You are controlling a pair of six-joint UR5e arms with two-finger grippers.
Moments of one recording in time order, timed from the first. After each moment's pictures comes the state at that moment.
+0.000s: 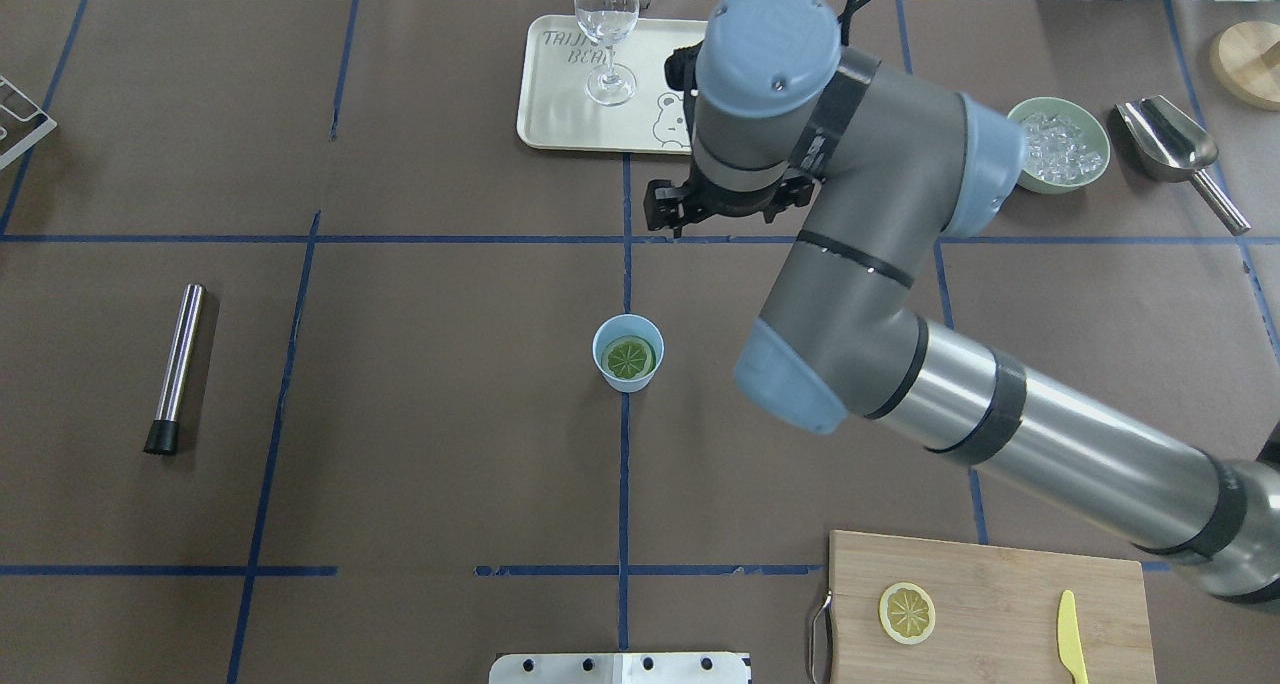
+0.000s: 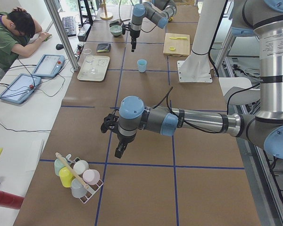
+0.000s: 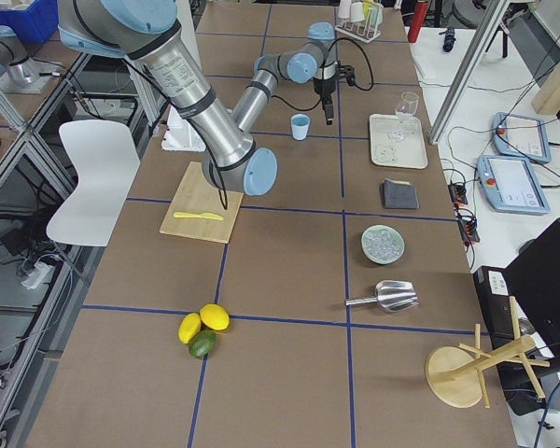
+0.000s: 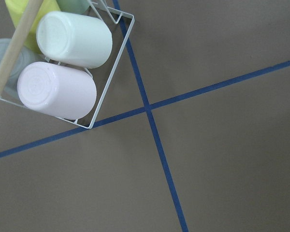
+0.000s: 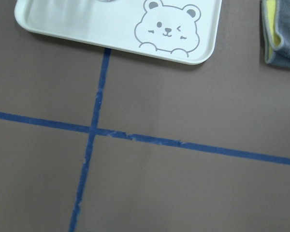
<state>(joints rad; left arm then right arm) -1.57 -1.44 -1.80 -1.81 -2.32 0.14 0.72 -0.80 1.69 -1.77 1.91 0.85</state>
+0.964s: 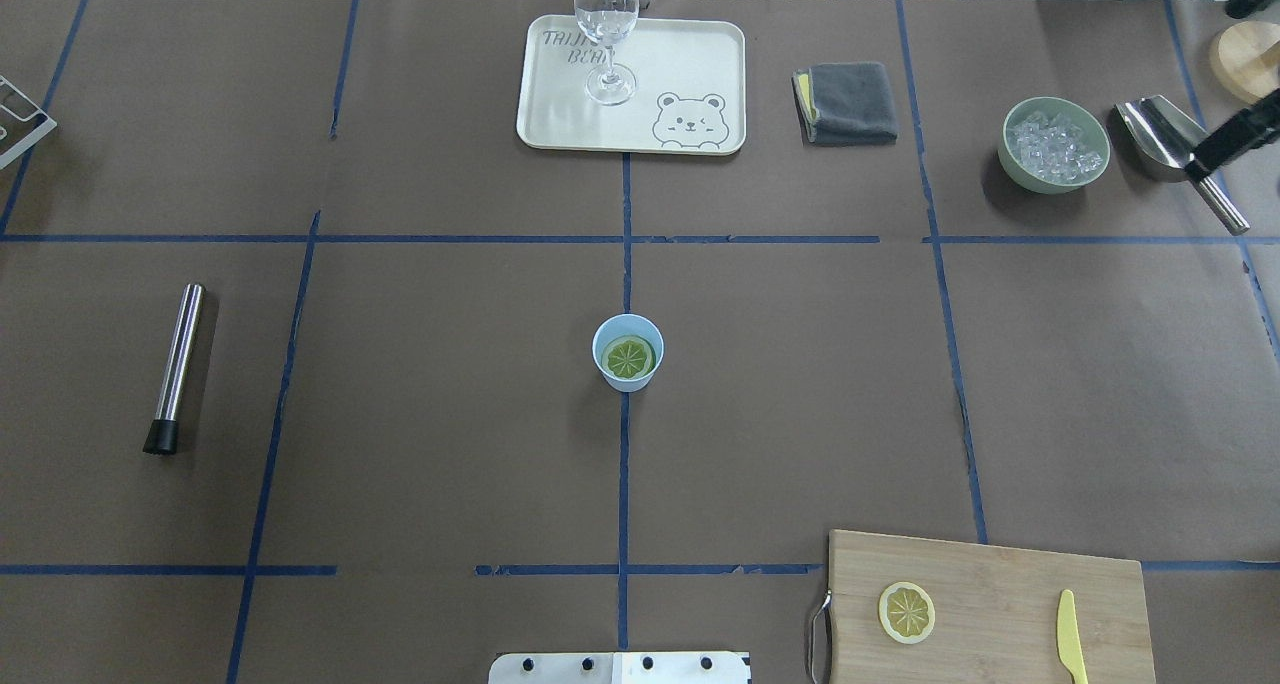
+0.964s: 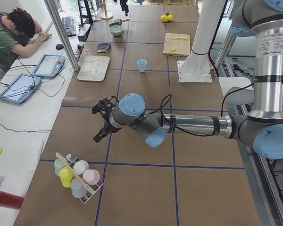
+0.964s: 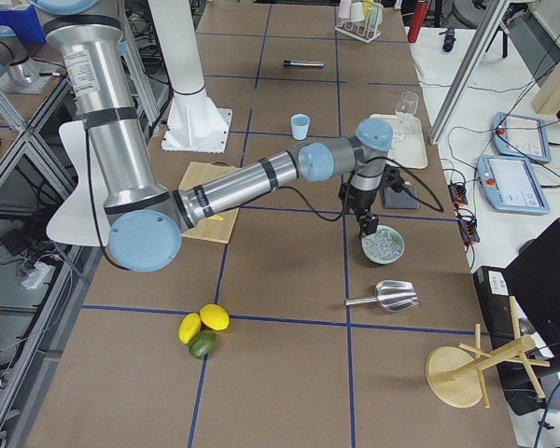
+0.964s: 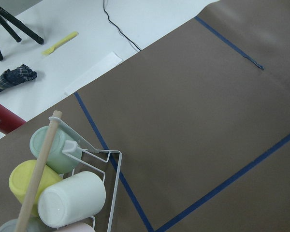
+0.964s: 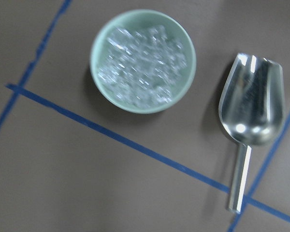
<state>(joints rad) -1.52 -1.52 -1.67 -2.34 -2.33 -0.02 1.34 -1.40 1.72 -1.66 2.22 -0.11</state>
